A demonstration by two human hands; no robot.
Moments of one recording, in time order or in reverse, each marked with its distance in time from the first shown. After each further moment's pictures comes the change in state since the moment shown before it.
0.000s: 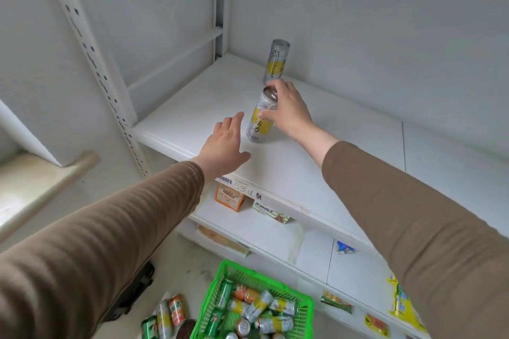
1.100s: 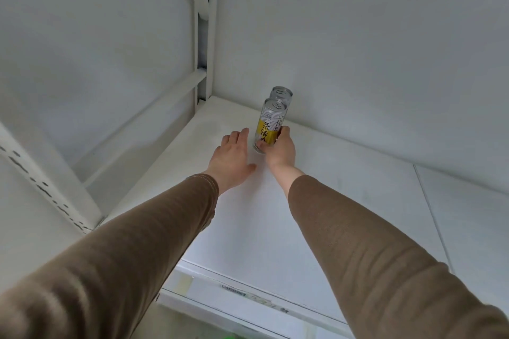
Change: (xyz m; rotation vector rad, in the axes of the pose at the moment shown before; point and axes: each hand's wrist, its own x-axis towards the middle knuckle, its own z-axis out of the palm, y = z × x) left_hand 0.200 -0.054 0.009 0.037 -0.013 0.113; right_hand 0.147 0.048 0.098 0.344 0.258 0.508
